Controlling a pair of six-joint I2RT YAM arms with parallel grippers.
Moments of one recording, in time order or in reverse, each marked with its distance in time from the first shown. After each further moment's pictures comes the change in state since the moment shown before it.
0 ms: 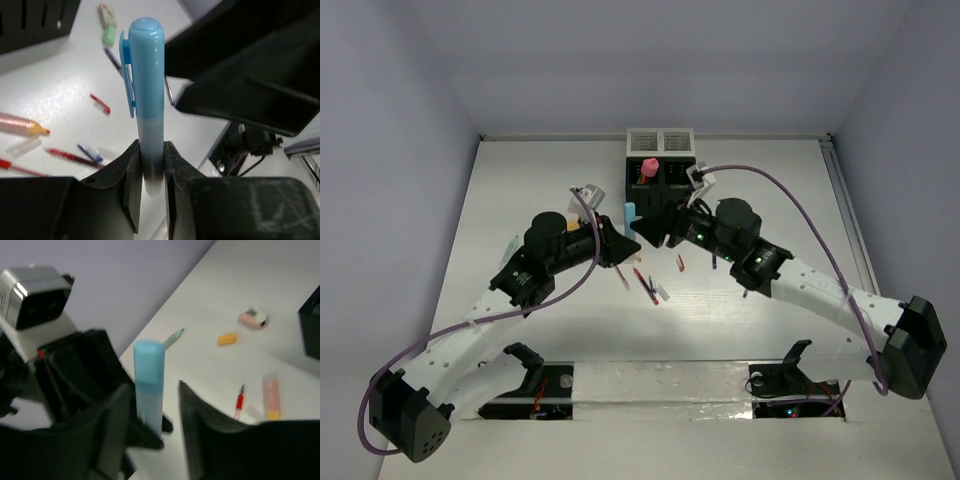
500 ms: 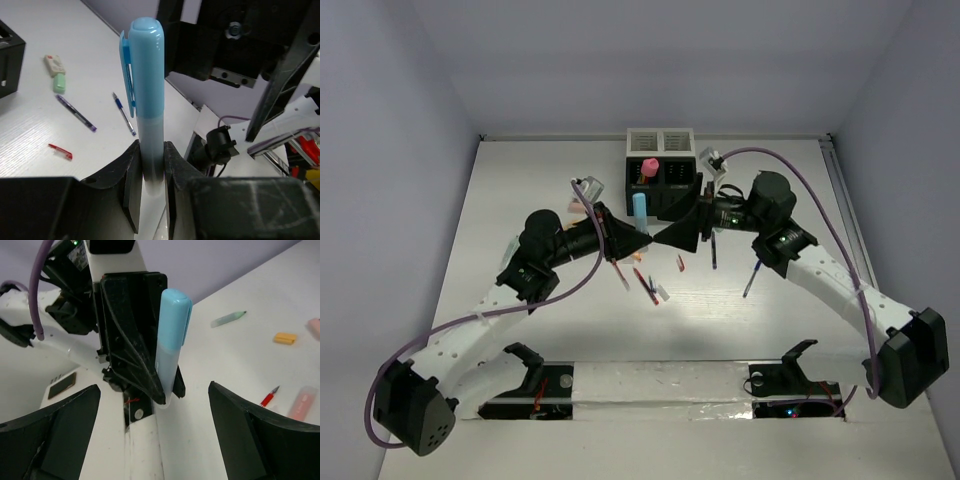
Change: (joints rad) left arm 0.030 0.037 -0.038 0.362 0.173 -0.101; right arm -0.311 -0.071 0.034 -0.039 -0.755 -0.046
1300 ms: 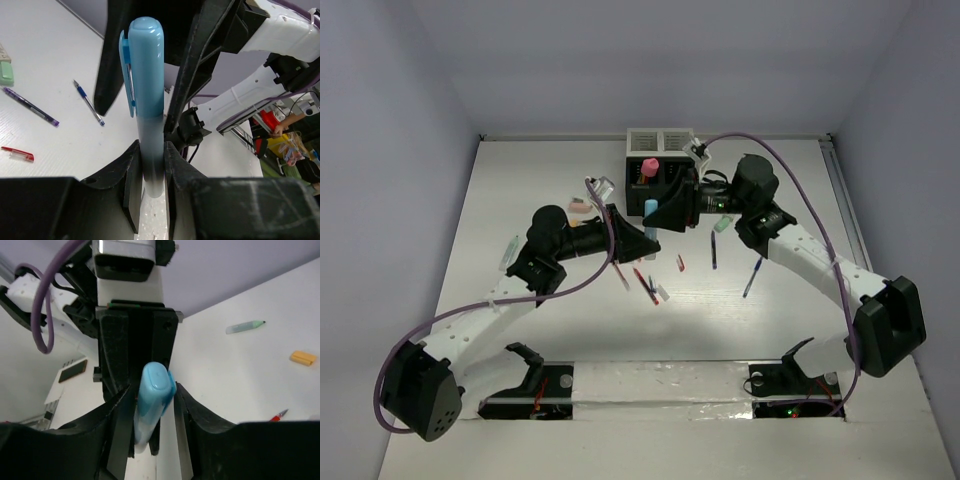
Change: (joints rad) left arm 0.000 0.098 0.000 0.133 0.209 -0.092; right arm 0.000 0.210 0.130 0.118 -0.159 0.016
